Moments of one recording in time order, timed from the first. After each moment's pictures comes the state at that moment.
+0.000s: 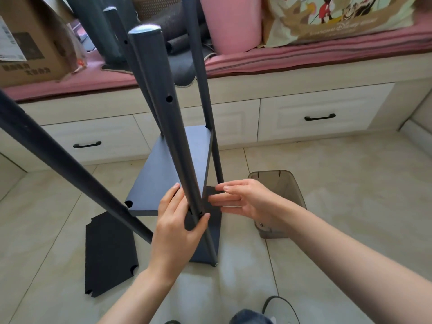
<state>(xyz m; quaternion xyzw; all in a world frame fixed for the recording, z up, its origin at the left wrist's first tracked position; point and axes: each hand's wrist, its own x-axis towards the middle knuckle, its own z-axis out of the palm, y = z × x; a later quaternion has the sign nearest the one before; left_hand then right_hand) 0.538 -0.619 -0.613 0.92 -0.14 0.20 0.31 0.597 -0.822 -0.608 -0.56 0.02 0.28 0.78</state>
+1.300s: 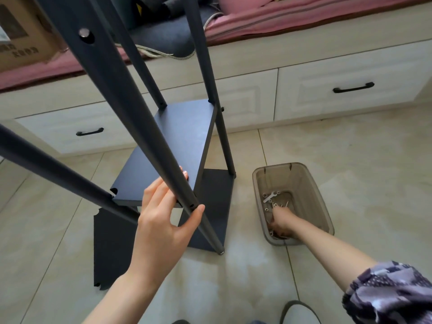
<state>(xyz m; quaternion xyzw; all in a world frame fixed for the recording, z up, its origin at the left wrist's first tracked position) 0.570 -0.601 -0.625 0.91 -0.18 0.23 0.30 0.648 -0.871 -0.826 -0.93 0.07 0.30 0.19</state>
